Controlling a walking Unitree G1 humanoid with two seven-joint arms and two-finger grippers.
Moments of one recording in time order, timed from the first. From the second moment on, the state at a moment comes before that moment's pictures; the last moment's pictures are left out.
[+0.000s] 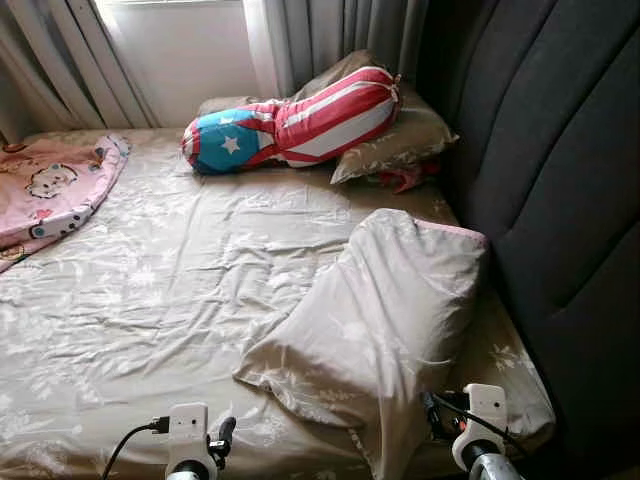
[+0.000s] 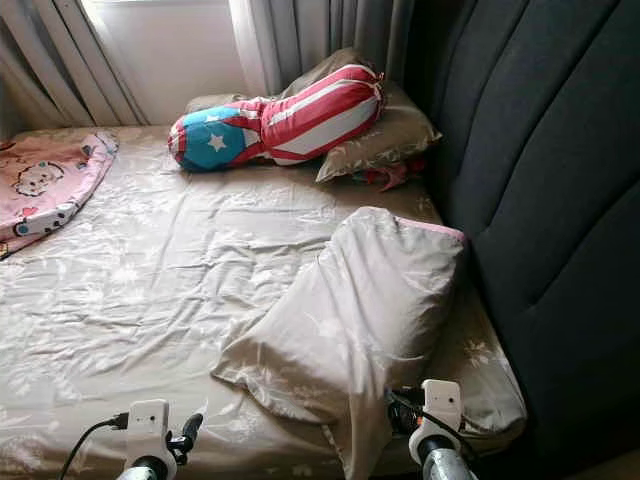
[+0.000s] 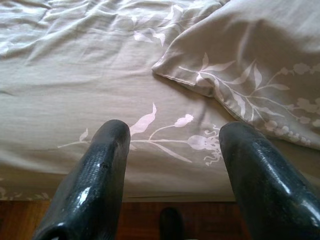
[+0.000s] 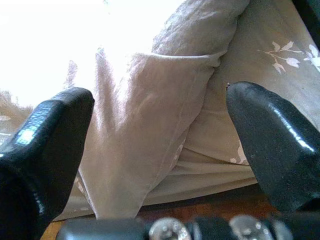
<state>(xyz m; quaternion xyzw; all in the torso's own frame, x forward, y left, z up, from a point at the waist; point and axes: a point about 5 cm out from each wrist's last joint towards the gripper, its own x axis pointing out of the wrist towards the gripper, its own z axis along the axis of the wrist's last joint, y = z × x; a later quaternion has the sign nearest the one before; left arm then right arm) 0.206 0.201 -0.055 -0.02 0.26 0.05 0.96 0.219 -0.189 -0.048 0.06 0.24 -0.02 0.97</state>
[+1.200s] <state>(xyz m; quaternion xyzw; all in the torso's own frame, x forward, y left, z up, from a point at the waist) 0.201 0.199 -0.066 -0.02 0.33 0.06 0.94 0.299 -0.179 0.009 0.04 0.17 -0.01 0.98</state>
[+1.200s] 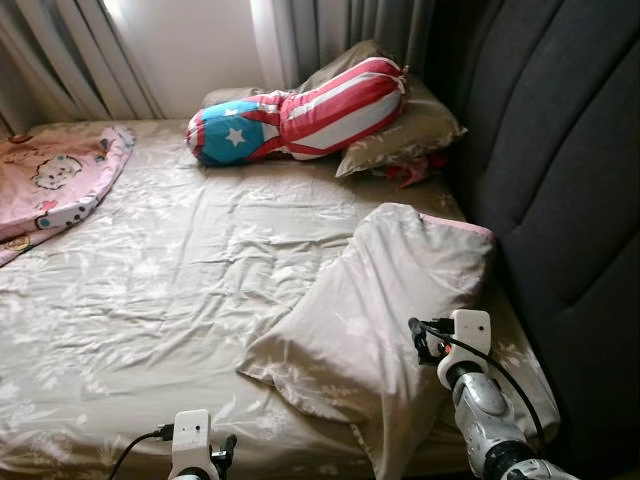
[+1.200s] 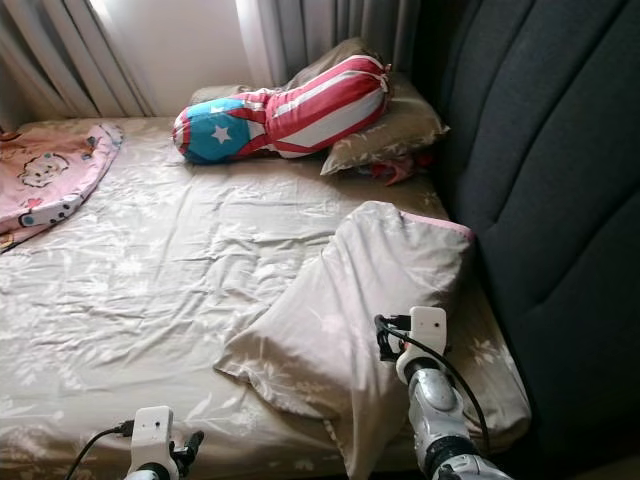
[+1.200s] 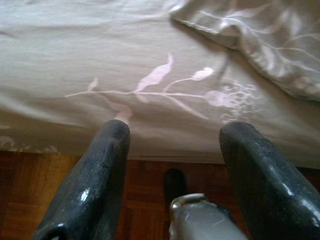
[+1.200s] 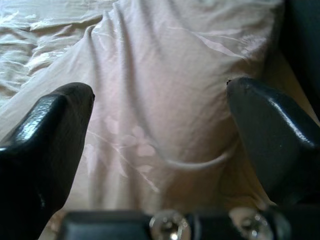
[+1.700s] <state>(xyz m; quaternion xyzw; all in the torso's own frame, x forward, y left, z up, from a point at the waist) 0.201 0.204 -0.065 -0.02 0.33 0.07 0.94 0.295 -0.172 0.001 0.04 0.20 -0.01 0.98</state>
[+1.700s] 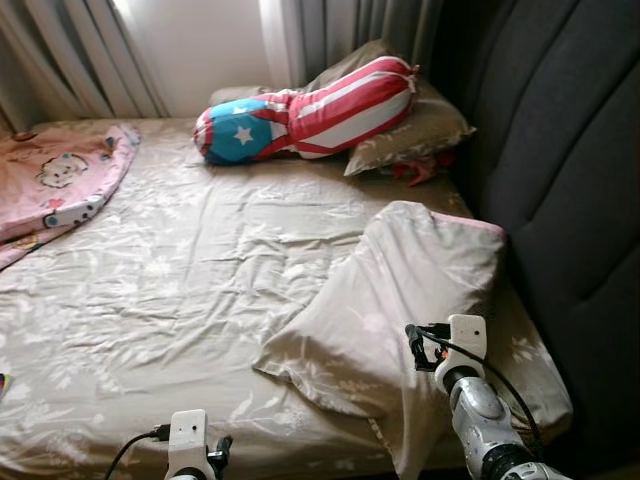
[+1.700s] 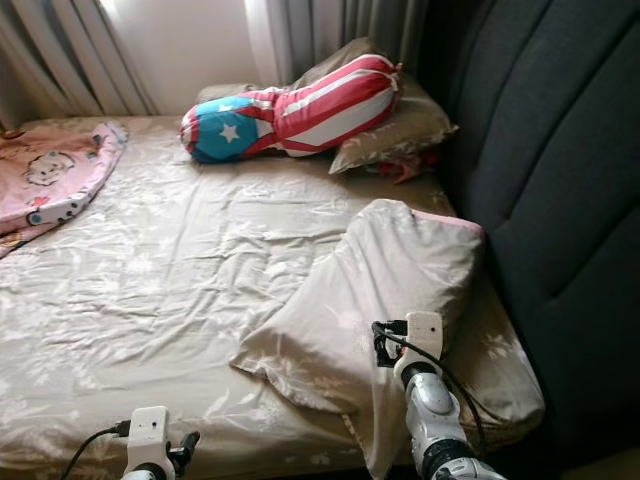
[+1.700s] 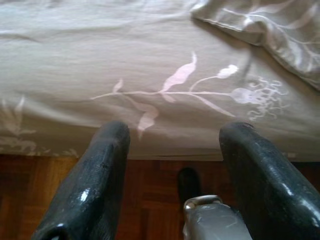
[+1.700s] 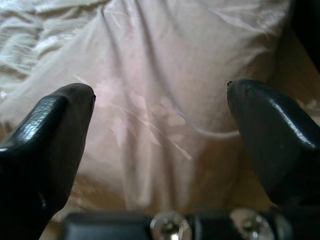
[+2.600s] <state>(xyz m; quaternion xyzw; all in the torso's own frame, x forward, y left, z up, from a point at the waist) 0.199 0.203 -0.067 -0.02 0.34 0.07 0.94 0.258 -0.185 -0.035 0.01 0.32 0.00 0.95</state>
